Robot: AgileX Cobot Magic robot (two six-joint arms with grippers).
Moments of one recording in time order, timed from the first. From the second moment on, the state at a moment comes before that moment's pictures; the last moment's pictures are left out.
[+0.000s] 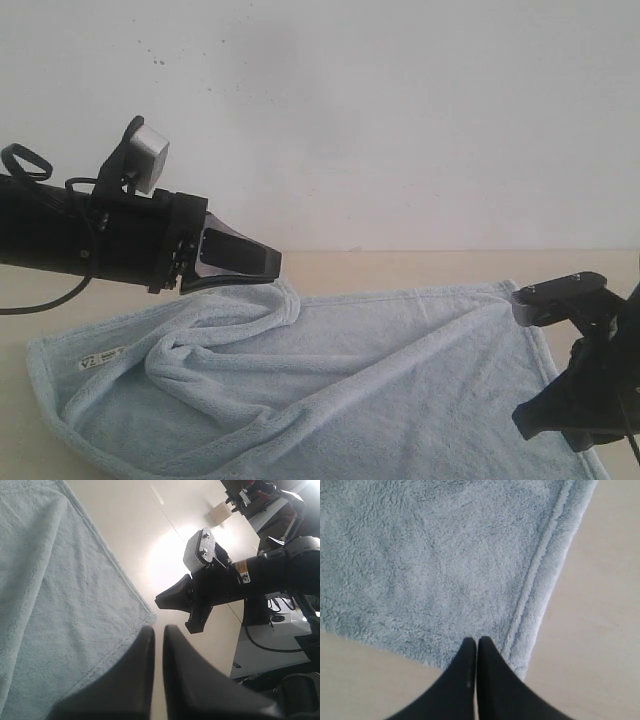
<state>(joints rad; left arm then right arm) -0.22 1.69 -1.06 -1.47 1.03 1.17 0.23 1.62 -0.87 0.00 0.63 -0.11</state>
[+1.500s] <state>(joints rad) -0.22 1.69 -1.06 -1.51 1.08 1.17 0.23 1.72 -0.78 -0.01 0.50 -0.15</state>
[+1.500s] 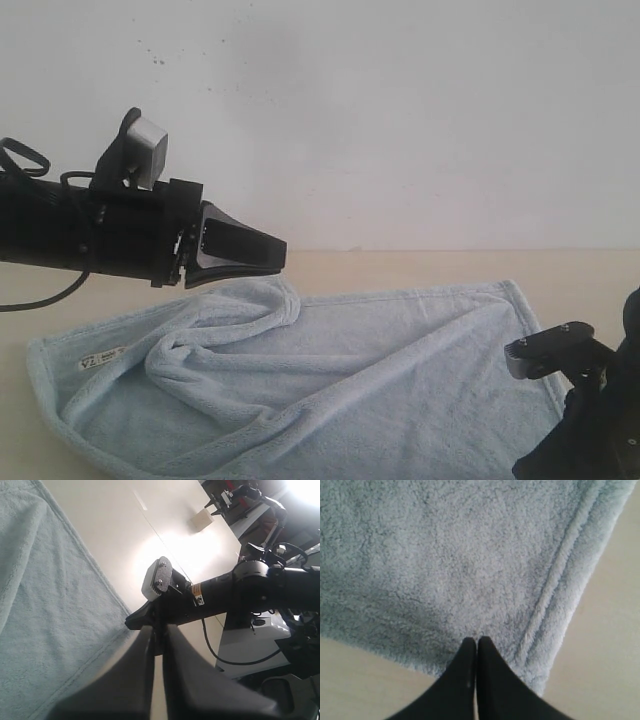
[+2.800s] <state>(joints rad) -0.22 1.69 -1.06 -1.52 1.03 1.17 0.23 1.77 -0.78 -0.01 0.48 -0.12</state>
